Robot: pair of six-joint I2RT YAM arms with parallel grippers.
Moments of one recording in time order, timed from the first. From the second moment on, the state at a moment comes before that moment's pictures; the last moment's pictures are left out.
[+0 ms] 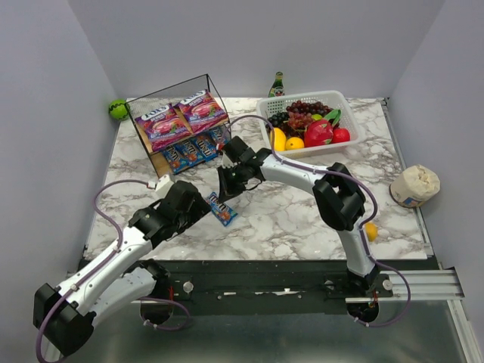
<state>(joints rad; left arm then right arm) -0.62 0.84 0.66 -0.70 -0.28 -1.13 0.84 2.14 1.66 -0.53 -0.41 0.52</state>
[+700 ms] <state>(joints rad) -0.63 0.79 0.53 -0.74 -0.28 -1.34 0.80 2.07 1.42 -0.47 -0.28 0.53</state>
